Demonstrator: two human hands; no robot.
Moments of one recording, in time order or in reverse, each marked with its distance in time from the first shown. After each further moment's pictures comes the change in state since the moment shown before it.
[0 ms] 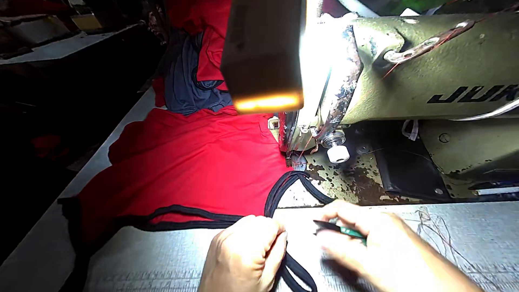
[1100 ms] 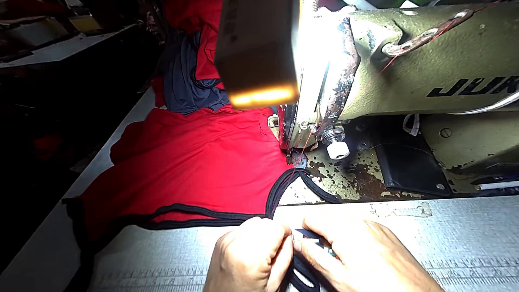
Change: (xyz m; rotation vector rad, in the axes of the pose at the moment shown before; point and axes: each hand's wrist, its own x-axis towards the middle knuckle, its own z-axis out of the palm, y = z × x) left_hand 0.000 0.005 0.000 -0.020 0.007 0.045; right_hand 0.002 -0.027 0.023 -0.326 -0.048 -0.046
